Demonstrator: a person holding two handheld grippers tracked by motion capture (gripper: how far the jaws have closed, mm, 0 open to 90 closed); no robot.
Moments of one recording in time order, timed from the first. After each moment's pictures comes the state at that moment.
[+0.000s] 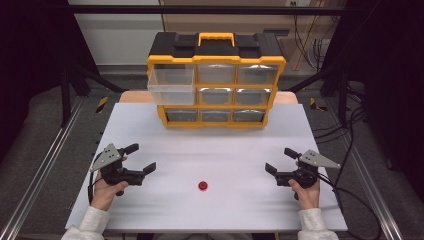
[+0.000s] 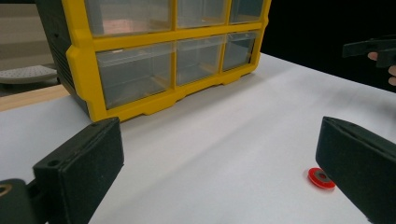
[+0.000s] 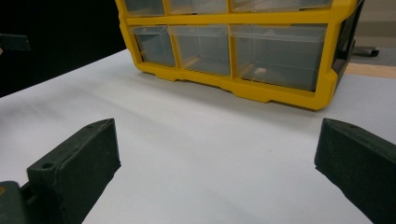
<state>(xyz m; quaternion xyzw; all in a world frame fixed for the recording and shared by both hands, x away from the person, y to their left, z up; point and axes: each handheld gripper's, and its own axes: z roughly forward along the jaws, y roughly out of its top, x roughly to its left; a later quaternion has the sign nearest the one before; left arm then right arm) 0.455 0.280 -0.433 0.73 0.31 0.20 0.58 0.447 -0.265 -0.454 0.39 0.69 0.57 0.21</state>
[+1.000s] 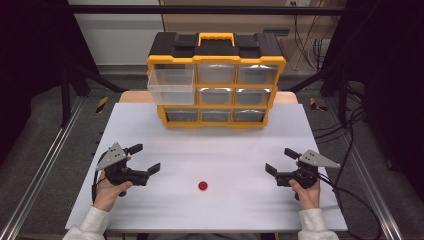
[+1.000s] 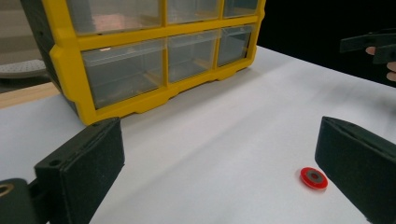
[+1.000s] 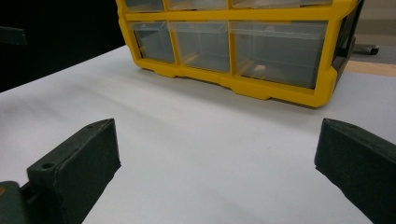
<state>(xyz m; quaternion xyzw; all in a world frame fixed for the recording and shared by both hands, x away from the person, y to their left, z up) 0.452 0.263 -0.423 0.74 0.31 0.19 0.57 0.447 -0.266 -0.454 0.39 0.69 0.57 0.21</state>
